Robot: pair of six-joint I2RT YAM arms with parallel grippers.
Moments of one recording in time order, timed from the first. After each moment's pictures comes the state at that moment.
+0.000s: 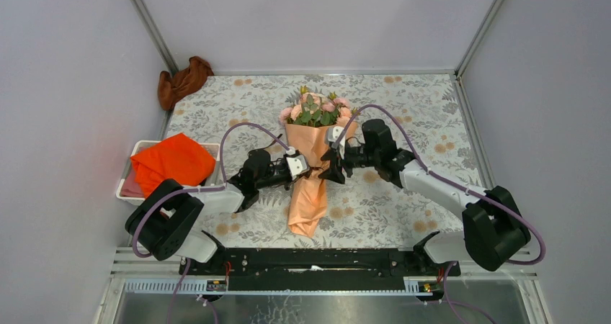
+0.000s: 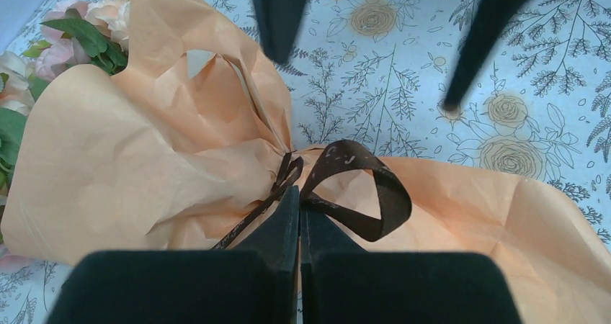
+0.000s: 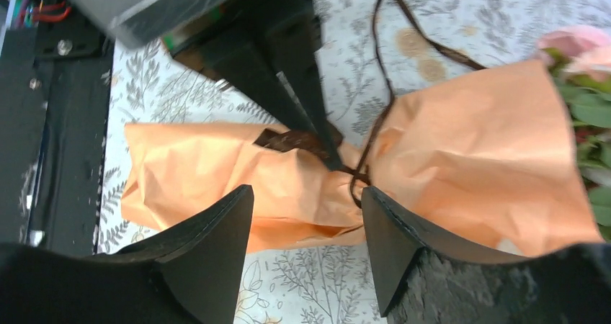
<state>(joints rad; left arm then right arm) -0.62 1.44 0.43 0.73 0.53 0.37 0.57 1.36 0.83 0.01 -0.76 -0.37</state>
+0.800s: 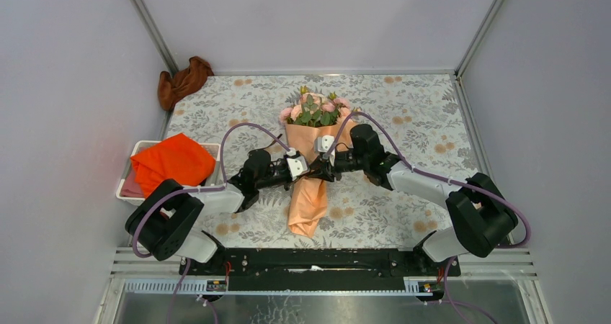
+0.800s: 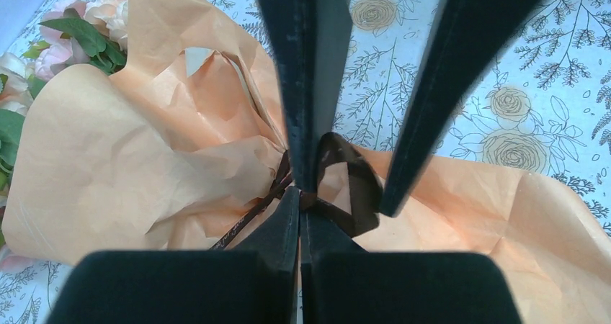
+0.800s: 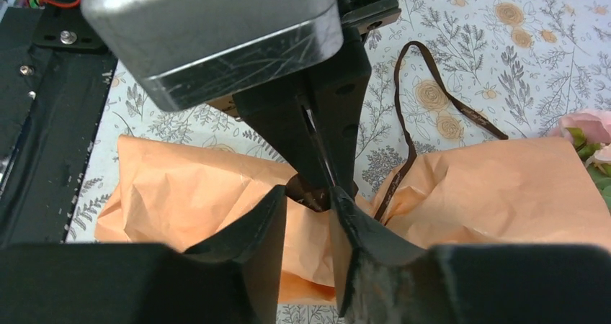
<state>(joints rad) -0.62 1.44 0.43 0.72 0.53 0.40 0.66 1.47 0.77 0.23 -0.83 -0.48</state>
